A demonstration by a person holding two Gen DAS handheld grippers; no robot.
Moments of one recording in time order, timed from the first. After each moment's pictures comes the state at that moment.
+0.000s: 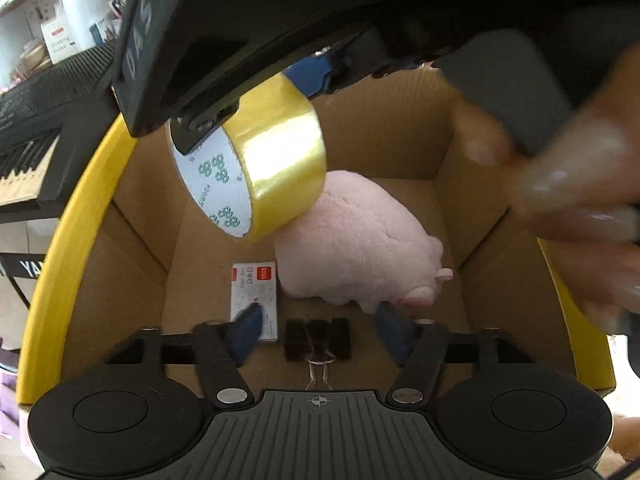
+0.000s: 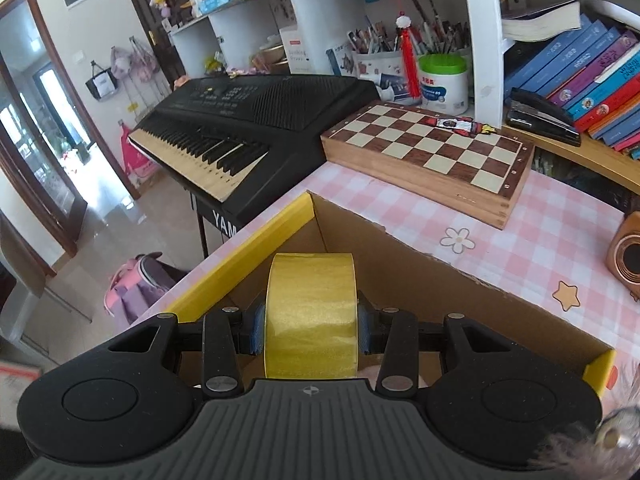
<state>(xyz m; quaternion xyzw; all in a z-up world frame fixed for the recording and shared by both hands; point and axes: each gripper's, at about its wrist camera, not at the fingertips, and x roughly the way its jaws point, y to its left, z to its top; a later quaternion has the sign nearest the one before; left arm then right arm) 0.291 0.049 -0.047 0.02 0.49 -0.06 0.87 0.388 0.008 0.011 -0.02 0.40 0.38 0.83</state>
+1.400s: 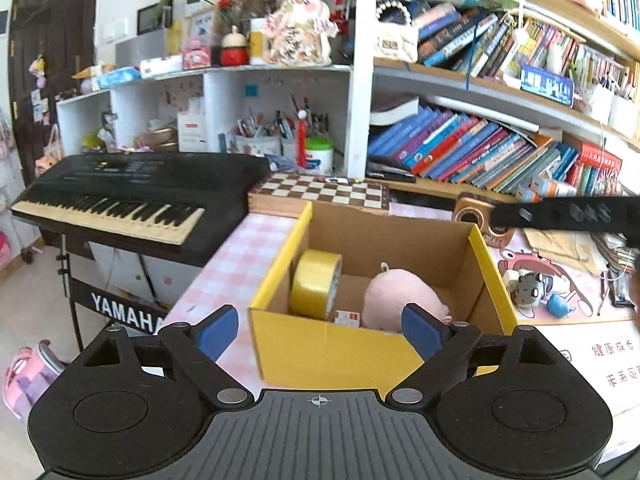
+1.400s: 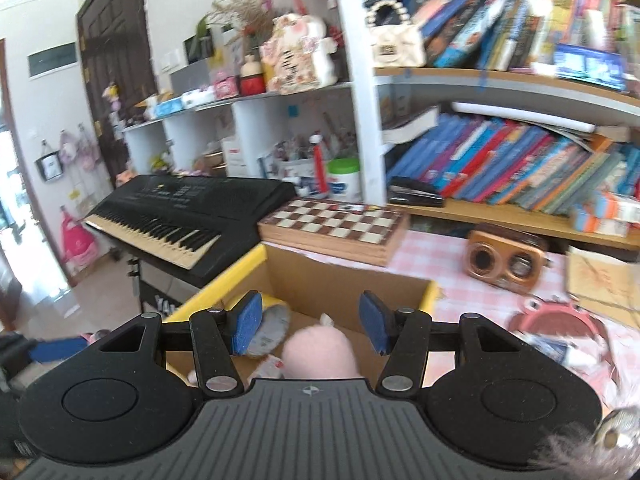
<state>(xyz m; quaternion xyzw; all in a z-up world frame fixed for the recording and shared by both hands) 0.135 0.098 0.046 -0.03 0.28 0.04 0.96 0.221 -0.103 0.076 0.02 0.26 0.24 0.94</state>
